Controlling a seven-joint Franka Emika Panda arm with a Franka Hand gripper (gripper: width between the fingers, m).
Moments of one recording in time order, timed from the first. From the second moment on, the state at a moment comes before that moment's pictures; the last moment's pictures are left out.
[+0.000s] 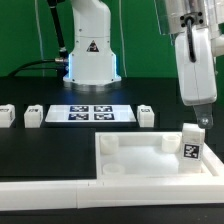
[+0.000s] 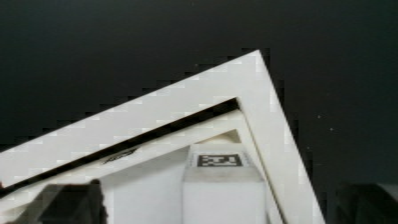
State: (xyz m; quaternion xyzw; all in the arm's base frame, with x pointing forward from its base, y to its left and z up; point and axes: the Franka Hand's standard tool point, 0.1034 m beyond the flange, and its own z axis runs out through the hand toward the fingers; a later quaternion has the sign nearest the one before) arm 0.629 0.122 0.110 -0.56 0.82 0.06 0.10
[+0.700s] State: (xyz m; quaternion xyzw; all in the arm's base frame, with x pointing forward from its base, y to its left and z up) arm 0.588 0.125 0.126 -0.64 0.76 0.07 0.10
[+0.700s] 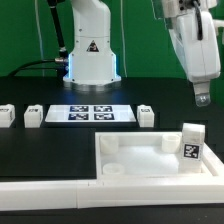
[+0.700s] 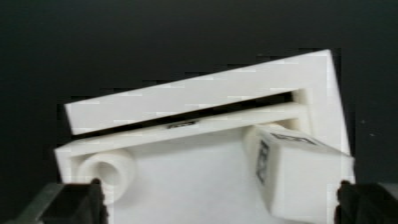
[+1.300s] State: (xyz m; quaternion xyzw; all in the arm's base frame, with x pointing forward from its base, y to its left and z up) arm 0.575 0.122 0.118 -0.80 0.58 0.03 0.11
